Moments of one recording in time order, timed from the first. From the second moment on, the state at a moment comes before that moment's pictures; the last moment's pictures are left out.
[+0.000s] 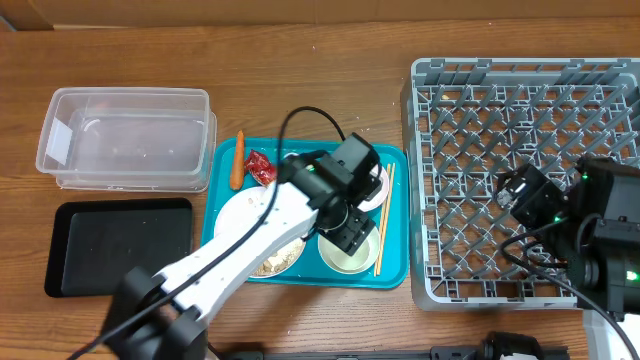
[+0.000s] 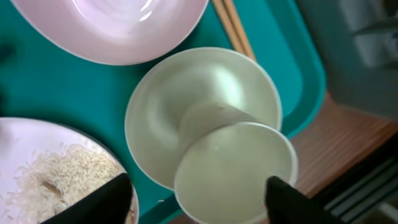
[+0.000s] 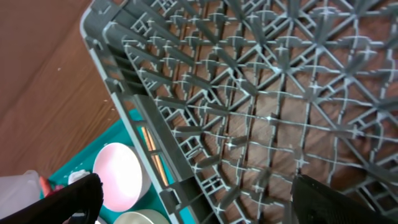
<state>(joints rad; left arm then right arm) -0.74 1.69 1.34 -1.07 0.13 -0.10 -0.15 0.91 1.07 -1.08 -0.11 0.61</state>
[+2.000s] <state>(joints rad) -0.46 1.67 1.70 -1.08 1.37 0.21 -0.03 0.92 1.07 -0.77 -1.41 -0.02</state>
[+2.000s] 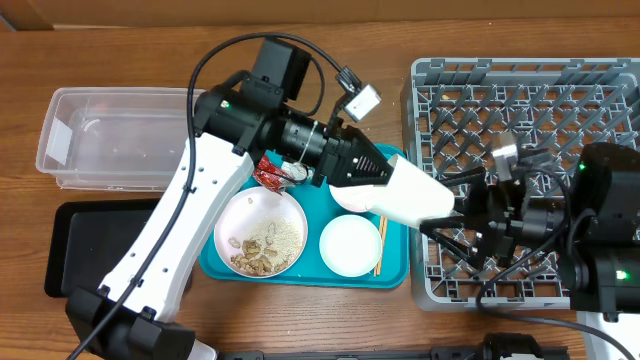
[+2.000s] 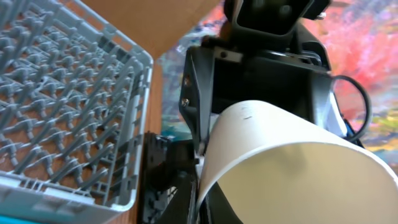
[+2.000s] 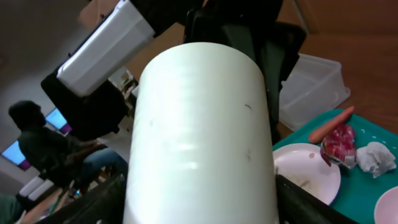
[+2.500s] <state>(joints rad) -0.43 1.67 1.70 -1.07 1.31 0.21 -0.01 0.88 1.07 -0.79 -1.20 0.05</state>
